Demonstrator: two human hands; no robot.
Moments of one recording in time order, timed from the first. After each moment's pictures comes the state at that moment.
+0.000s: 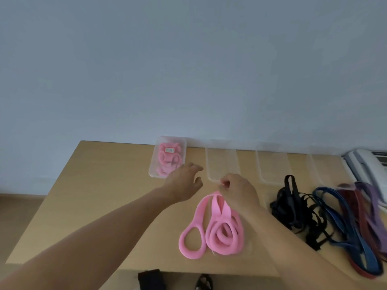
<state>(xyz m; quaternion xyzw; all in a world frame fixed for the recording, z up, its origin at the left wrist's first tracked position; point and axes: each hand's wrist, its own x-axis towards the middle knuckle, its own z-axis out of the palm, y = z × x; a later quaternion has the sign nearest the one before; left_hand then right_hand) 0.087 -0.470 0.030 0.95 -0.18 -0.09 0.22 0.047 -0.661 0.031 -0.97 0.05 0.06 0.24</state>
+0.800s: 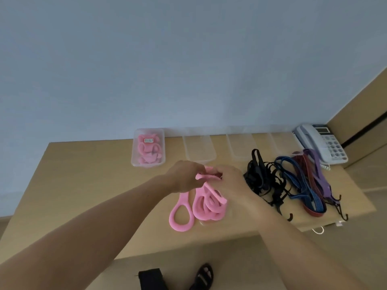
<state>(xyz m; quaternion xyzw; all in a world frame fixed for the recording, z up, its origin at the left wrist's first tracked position) 0.045 -0.497 0.065 0.90 -0.37 -0.14 0.17 -0.025 -0.658 0.070 -0.91 0.10 0.06 0.40</state>
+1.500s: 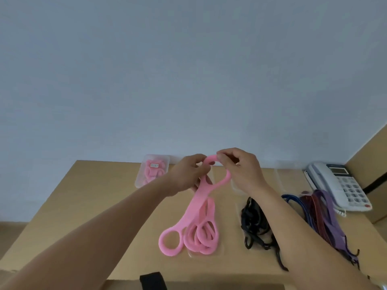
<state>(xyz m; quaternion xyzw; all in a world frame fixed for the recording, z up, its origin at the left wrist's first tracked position) 0.031 -0.537 0.164 0.78 -0.11 -0.20 0.58 0.008 -0.718 0.176 -0.84 -0.05 -0.10 0.54</state>
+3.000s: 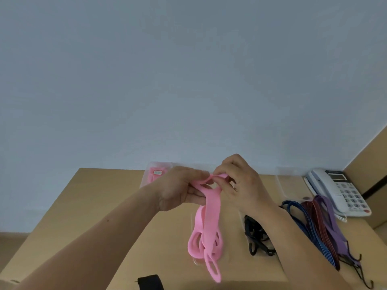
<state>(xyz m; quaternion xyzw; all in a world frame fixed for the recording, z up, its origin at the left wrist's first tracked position) -0.006 -0.503 0.203 0.62 -0.04 -0.34 0.71 -0.033 -0.697 0.189 -0.88 -0.25 -0.26 0.31</state>
